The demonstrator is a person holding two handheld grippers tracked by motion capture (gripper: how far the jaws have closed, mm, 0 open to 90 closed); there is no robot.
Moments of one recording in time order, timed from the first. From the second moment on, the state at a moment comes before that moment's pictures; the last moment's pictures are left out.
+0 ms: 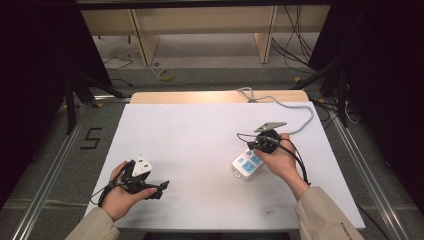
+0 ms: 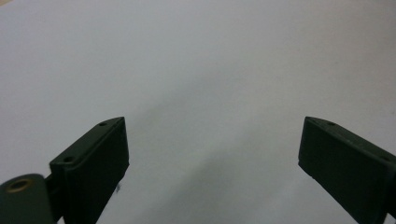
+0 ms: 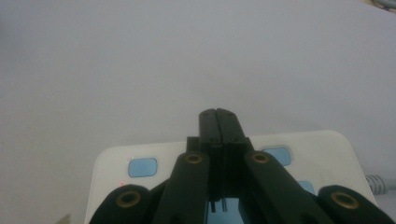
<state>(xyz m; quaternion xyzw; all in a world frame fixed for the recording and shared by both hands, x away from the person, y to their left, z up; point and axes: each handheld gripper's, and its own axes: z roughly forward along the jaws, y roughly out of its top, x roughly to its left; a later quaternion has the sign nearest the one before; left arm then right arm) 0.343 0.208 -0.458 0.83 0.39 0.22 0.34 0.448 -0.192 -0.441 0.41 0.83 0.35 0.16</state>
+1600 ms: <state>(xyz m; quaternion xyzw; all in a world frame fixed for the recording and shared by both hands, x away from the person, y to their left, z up) 0.344 0.208 -0.458 0.83 0.38 0.21 0.34 0.457 -0.185 -0.448 0.40 0.85 0.30 0.14</state>
